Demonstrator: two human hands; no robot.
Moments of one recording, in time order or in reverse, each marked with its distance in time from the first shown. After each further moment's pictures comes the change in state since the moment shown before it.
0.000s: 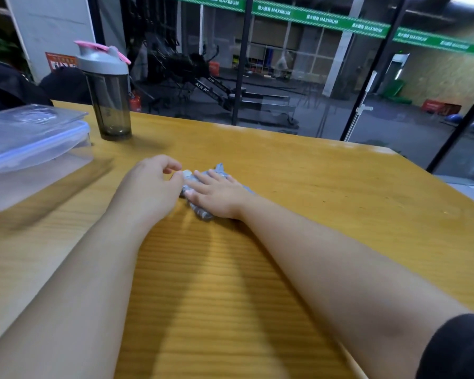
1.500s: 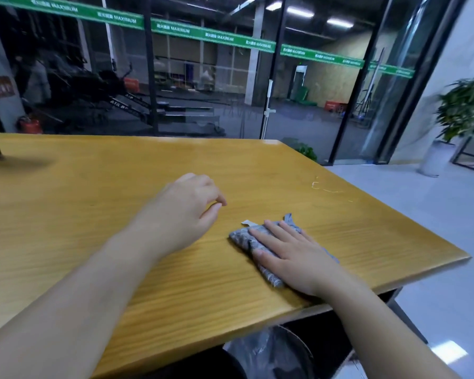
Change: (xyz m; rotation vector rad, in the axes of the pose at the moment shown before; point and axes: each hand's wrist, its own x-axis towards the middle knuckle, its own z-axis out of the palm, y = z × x) left_hand -0.122 0.153 0.079 0.131 -0.355 0.916; right_hand -0.338 0.112 0.029 0.080 0.097 0.530
